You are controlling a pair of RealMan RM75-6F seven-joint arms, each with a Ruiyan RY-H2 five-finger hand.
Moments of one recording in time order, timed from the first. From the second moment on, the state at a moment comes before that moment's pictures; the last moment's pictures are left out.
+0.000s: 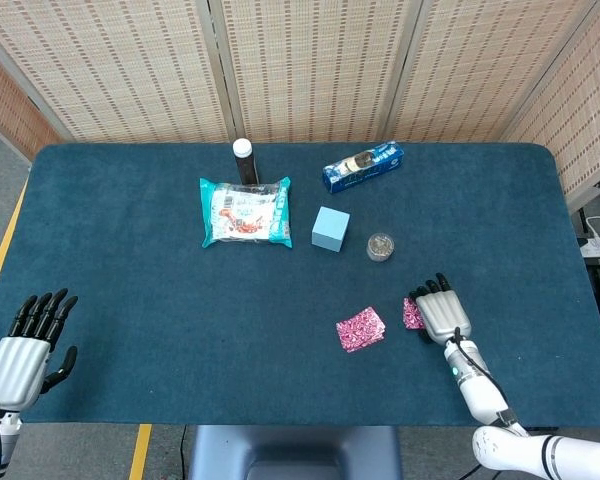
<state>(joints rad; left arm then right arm) -0.13 -1.18 -0.01 -1.52 1.62 1.53 0.08 0.57 -1.46 0.04 -1.53 -0.92 1.04 -0.67</state>
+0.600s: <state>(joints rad) -0.13 -1.19 -0.01 -1.52 1.62 1.53 0.09 0.56 -1.47 0.04 -1.52 -0.92 1.06 -0.68</state>
